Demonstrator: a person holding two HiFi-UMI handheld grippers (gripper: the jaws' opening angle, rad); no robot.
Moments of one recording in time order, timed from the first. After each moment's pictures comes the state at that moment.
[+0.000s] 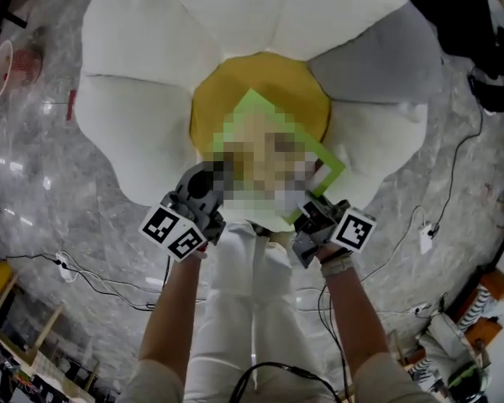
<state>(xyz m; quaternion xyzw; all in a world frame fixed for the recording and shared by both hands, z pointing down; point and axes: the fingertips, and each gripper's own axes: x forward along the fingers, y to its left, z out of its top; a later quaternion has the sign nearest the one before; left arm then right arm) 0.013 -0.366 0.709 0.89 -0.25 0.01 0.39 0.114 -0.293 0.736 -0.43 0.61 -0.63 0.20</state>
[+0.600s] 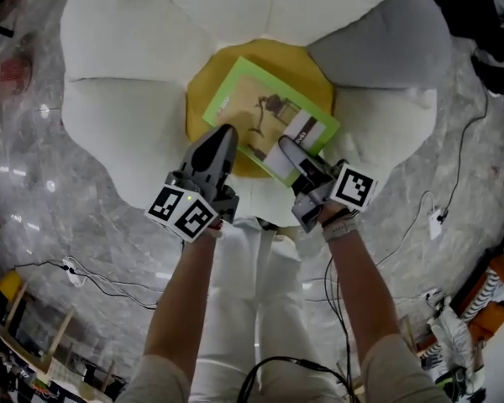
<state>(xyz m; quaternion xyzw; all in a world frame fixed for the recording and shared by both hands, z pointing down) 0.025 -0.434 0.750 0.85 -0.30 -0.01 0.42 0.118 -0.369 0.797 -0.44 0.60 -0.64 0.17</state>
